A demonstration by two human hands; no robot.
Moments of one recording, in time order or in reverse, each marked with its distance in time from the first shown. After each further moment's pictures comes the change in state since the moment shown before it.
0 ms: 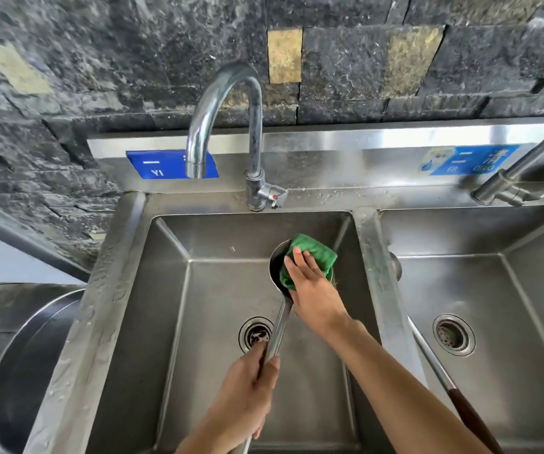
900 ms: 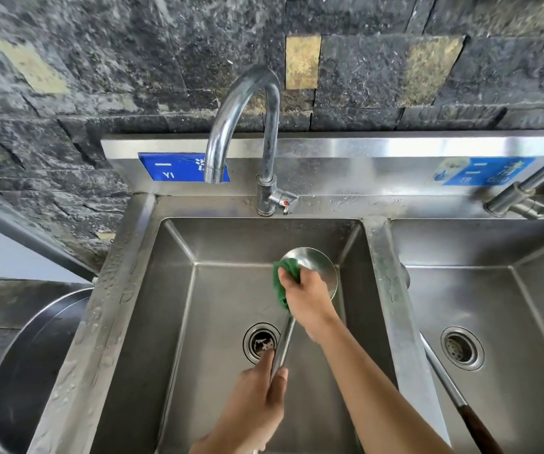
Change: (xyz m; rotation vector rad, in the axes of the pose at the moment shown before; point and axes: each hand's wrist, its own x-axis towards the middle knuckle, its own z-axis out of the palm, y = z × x) left_hand 0.002 -0.006 0.000 0.364 0.109 0.052; right_hand 0.010 -0.056 -0.017 0.864 0.097 0.524
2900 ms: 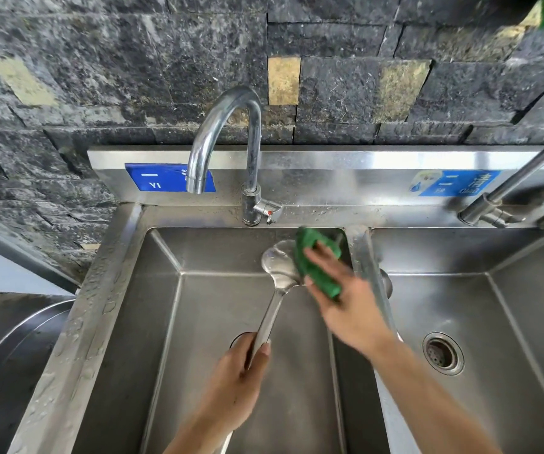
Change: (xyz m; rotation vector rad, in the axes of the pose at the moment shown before) left_hand 0.006 0.035 -0.029 -0.225 0.047 -0.010; right_hand -0.024 0.009 -0.094 -0.143 0.030 -0.652
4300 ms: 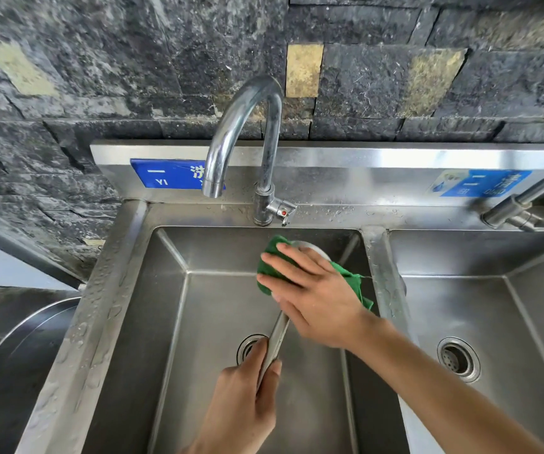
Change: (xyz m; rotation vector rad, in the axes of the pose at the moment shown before) left_hand 0.002 0.001 -0.015 0.190 0.100 0.276; right_hand 0.044 -0.009 0.044 -0.721 -0.206 -0.657
